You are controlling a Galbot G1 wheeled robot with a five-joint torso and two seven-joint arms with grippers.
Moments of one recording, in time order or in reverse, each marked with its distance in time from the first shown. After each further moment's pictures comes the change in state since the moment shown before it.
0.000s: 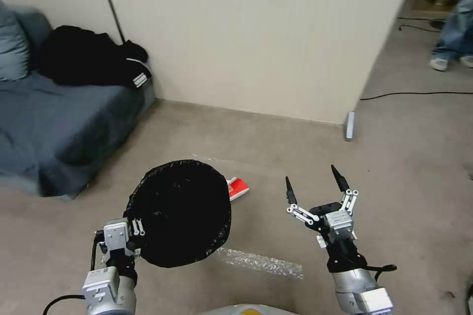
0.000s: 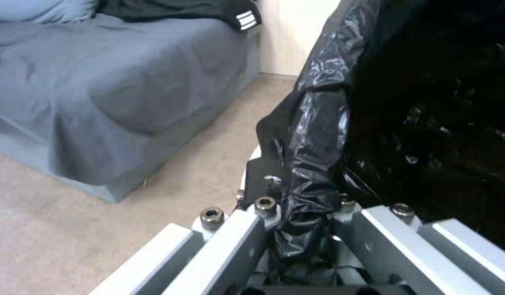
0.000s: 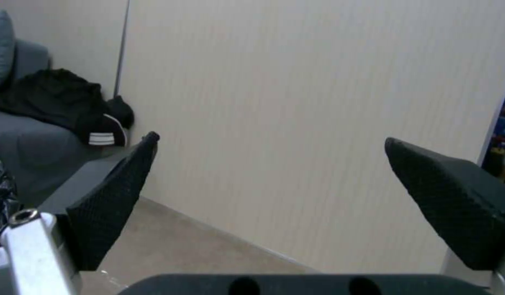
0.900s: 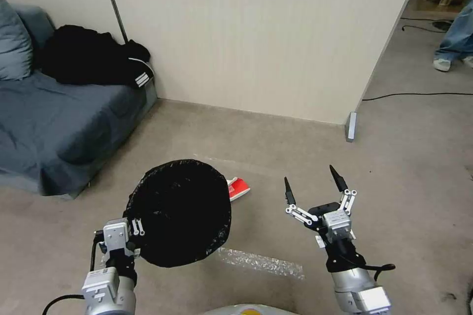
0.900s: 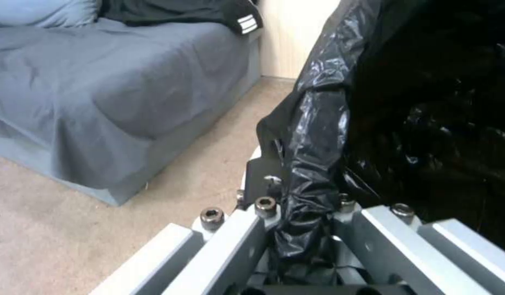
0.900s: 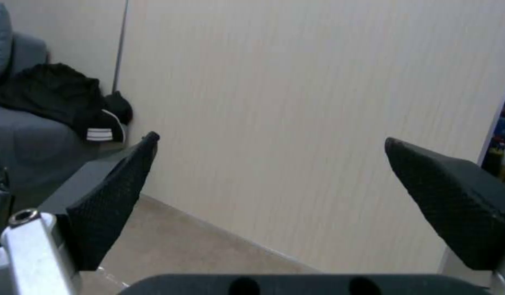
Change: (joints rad) left arm 0.004 0.004 -0.012 -0.007 -0.005 -0.005 -0.002; right arm 0.033 0.000 0.000 -0.005 -0.010 -0.033 0.000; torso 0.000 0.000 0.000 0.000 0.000
